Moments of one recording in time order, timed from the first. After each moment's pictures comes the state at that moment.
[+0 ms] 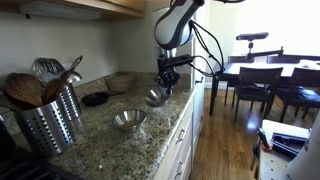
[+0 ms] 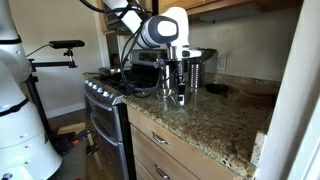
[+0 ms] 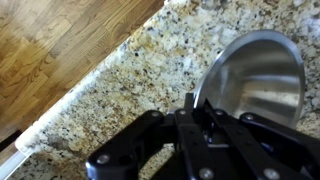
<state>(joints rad) -0.01 0.12 -0.08 -2.22 -0.12 2.37 0.47</state>
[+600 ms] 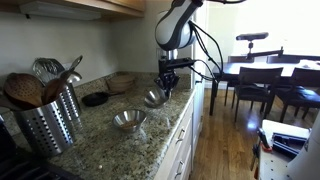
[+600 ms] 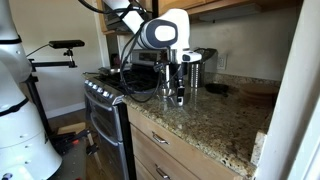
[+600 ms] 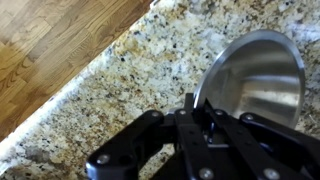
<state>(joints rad) -0.02 0.12 -0.08 -2.25 0.00 2.43 0.36</state>
